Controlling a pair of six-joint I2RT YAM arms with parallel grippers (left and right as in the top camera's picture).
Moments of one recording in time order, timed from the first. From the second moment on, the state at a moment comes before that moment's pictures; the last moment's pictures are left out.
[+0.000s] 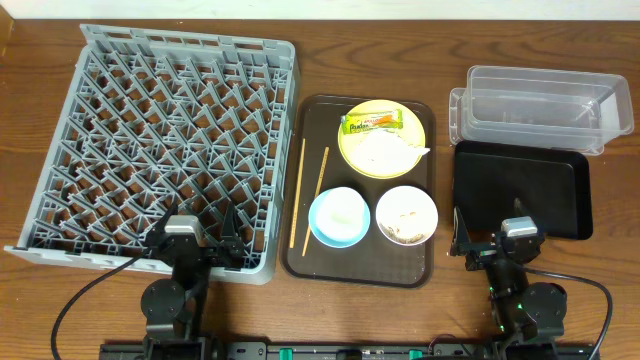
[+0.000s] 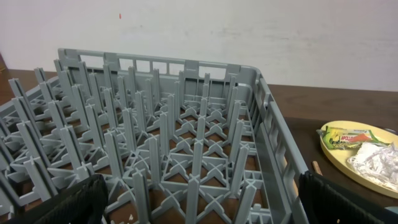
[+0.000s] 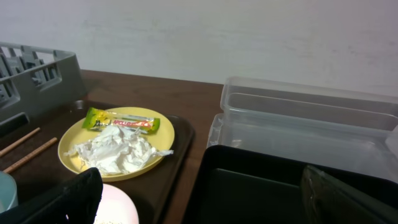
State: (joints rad) left arm 0.02 0.01 0.03 -0.13 0.07 -0.09; right arm 0.08 0.02 0.01 -0.07 -0.06 -0.04
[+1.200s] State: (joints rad) left arm 0.02 0.06 0.09 -0.30 0.07 -0.18; right arm 0.08 0.03 0.03 -0.12 -0.07 0.09
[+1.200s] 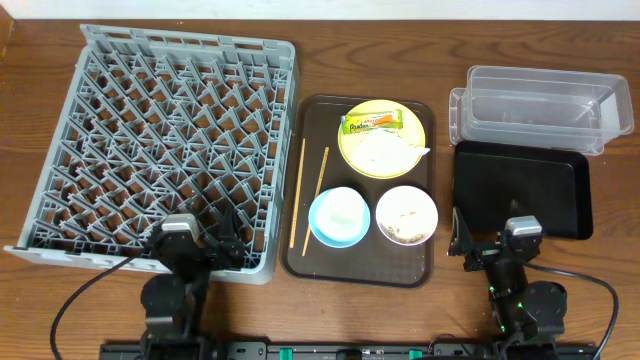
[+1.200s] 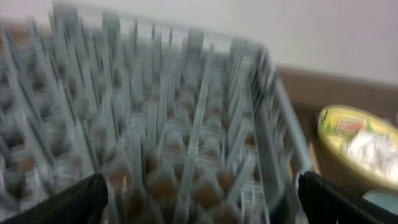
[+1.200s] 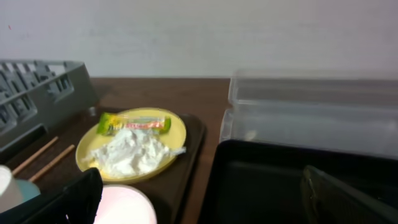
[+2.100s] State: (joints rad) left arm 0.02 0.83 0.85 -1.05 0.07 -0.21; right arm 0.20 1.50 1.33 -0.80 -0.38 -0.07
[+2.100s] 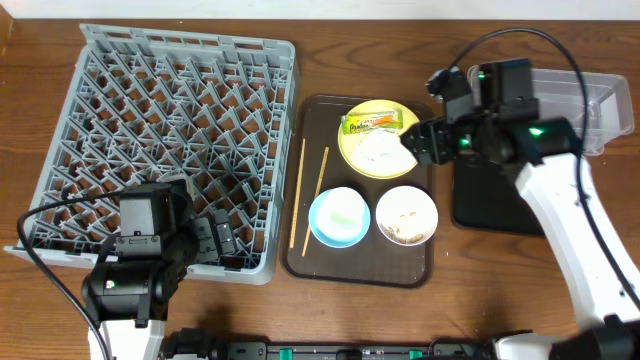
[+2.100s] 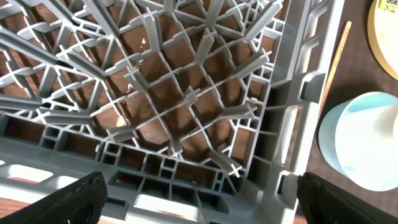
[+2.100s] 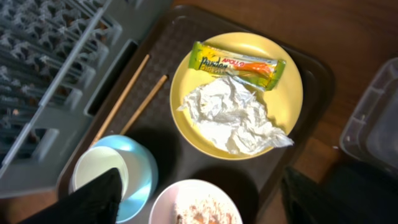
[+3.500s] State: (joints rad) left arm 0.02 0.83 0.85 -1.07 0.07 -0.22; right arm 0.02 1.55 1.36 -0.49 0.23 0.26
